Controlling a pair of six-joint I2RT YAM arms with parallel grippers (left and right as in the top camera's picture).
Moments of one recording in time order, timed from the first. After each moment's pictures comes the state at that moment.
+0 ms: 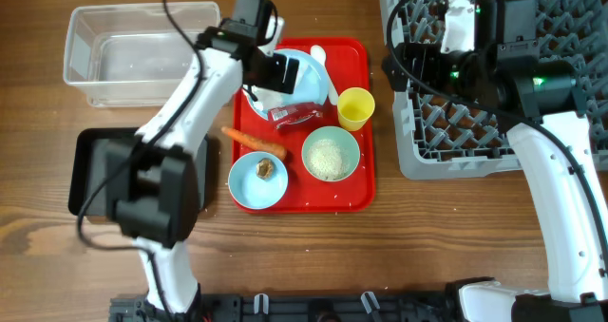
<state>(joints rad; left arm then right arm) -0.32 2.05 1.66 -0.79 0.05 -0.04 0.15 1.47 1.55 -0.97 -0.30 0.20</state>
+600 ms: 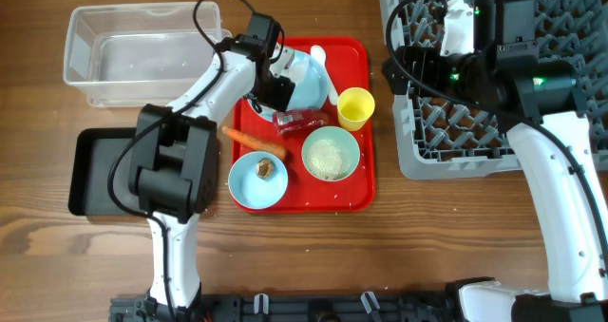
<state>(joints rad) -0.32 2.21 1.66 -0.77 0.09 0.08 0.15 1.47 1.55 -0.99 -0.30 0.20</state>
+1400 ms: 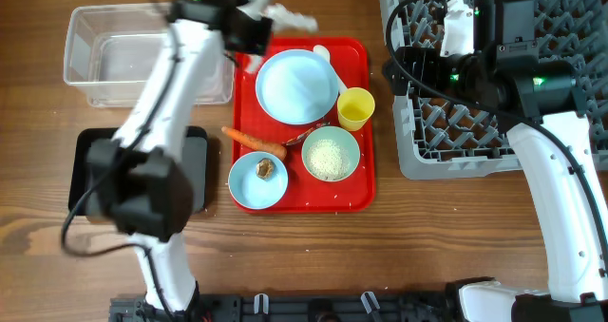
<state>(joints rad) -0.23 2.04 1.98 -0.97 0.10 0.03 0.15 1.47 1.55 -0.99 -0.30 0.20</state>
